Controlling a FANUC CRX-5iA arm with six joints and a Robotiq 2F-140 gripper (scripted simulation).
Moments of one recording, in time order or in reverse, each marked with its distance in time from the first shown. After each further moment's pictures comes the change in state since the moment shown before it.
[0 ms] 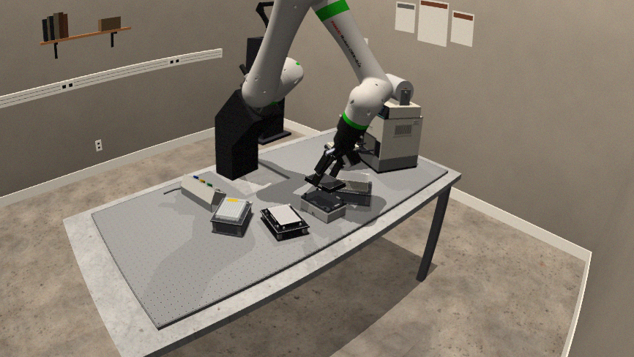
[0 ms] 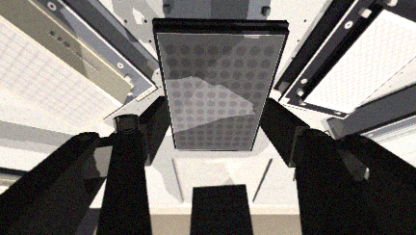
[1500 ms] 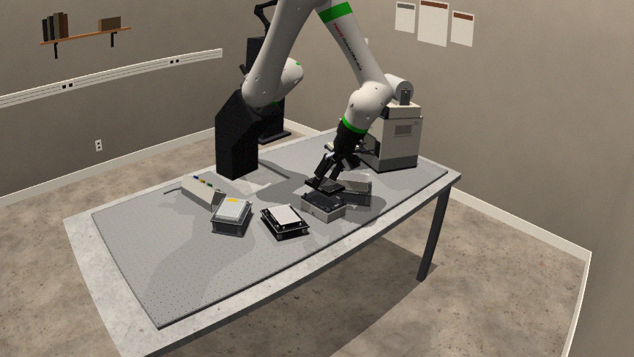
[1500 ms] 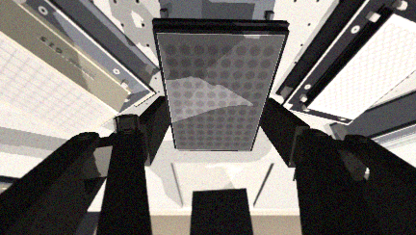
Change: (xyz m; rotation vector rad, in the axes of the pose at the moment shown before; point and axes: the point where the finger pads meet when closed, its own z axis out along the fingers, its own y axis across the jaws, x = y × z) arm 0.006 0.000 0.012 0.000 0.000 0.000
